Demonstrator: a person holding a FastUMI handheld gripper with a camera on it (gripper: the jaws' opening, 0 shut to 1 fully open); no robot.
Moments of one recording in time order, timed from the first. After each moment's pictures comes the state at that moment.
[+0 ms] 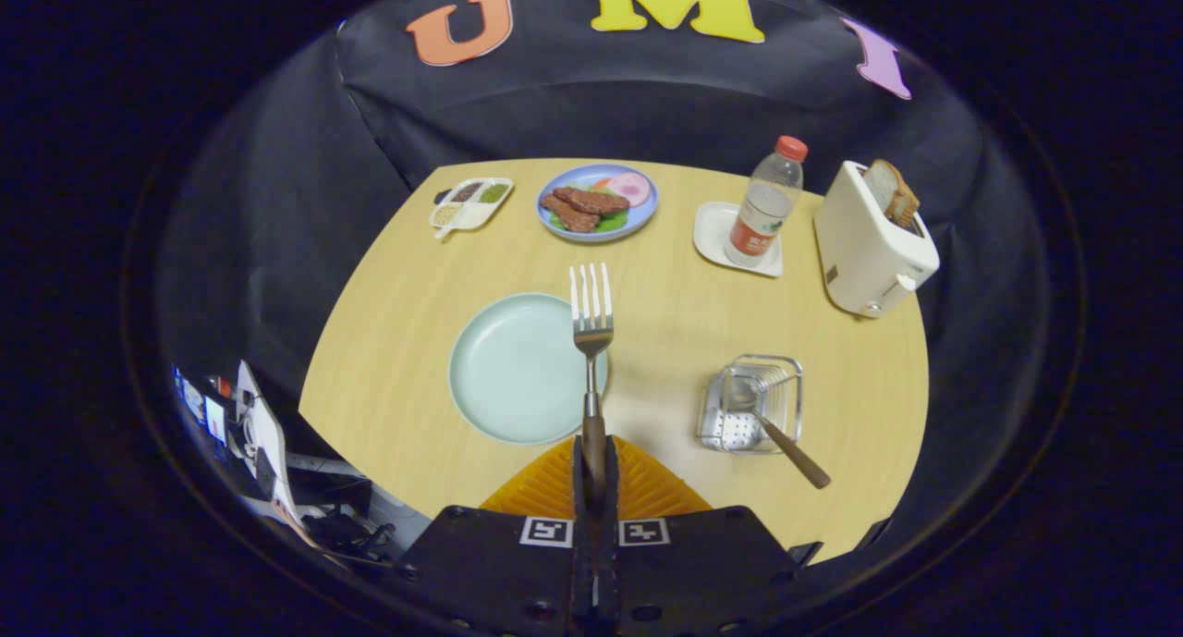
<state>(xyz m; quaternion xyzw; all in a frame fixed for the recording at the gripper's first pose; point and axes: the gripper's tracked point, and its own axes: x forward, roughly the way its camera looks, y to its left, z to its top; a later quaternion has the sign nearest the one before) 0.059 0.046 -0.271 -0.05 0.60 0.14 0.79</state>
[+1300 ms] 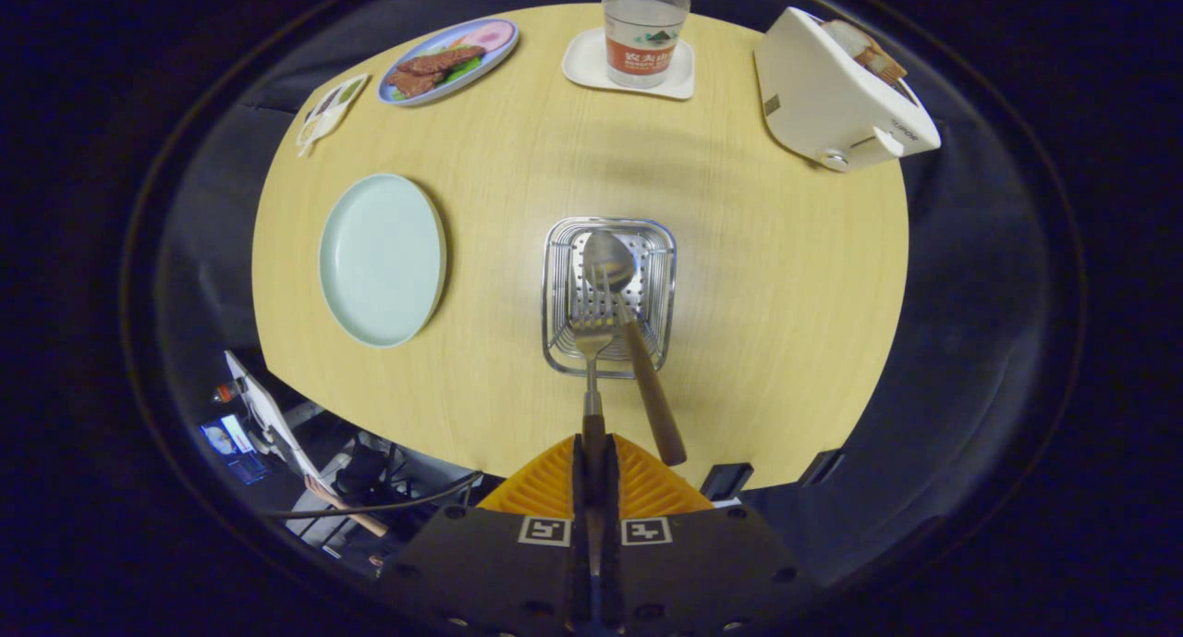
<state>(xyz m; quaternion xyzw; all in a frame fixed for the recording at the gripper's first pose) 0.058 -0.068 -0.301 -0.08 0.82 0.05 0.57</state>
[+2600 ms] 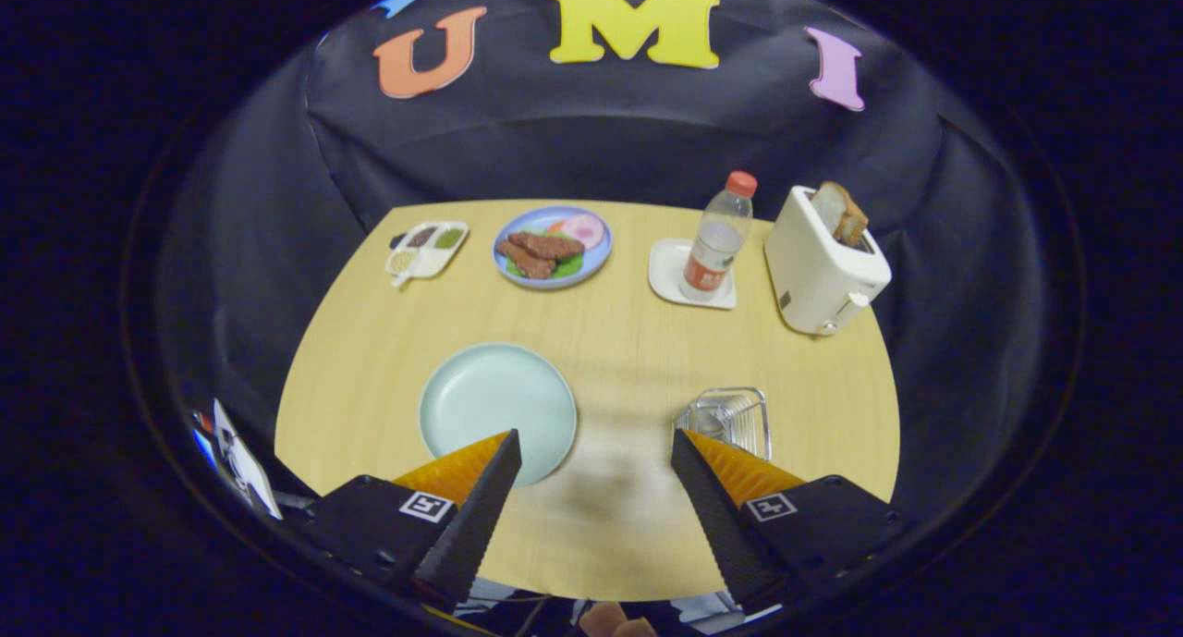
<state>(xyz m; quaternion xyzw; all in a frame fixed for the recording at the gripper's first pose) 0.096 0.075 -0.246 -0.04 0.49 0.06 0.87</state>
